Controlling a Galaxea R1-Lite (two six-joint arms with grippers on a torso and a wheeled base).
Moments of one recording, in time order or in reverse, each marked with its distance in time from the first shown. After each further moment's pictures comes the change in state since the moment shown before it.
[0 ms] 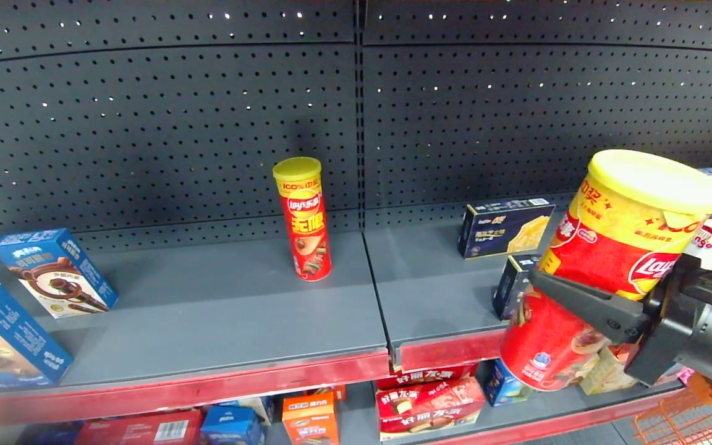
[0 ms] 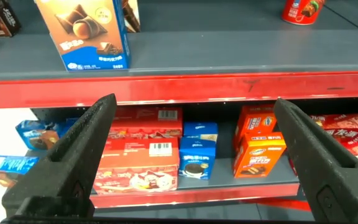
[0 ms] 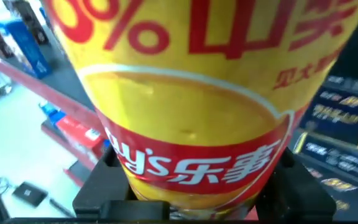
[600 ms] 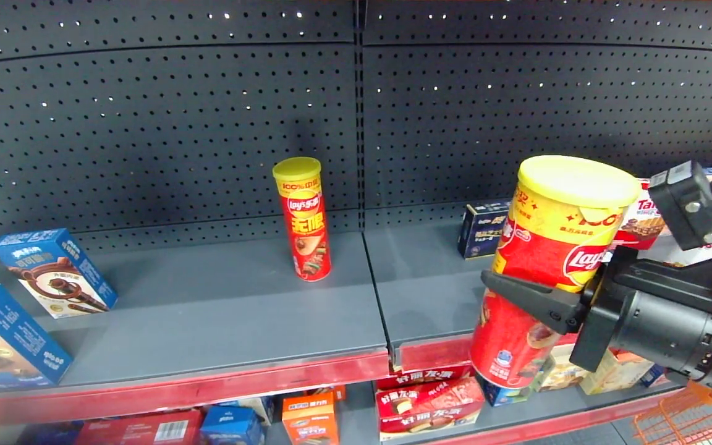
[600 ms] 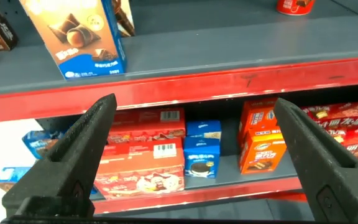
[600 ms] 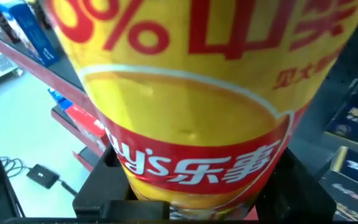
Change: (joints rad) left arm 0.000 0.000 0.000 0.002 -0.029 0.051; right arm 0.046 0.112 -0.112 0.071 -0.001 0.002
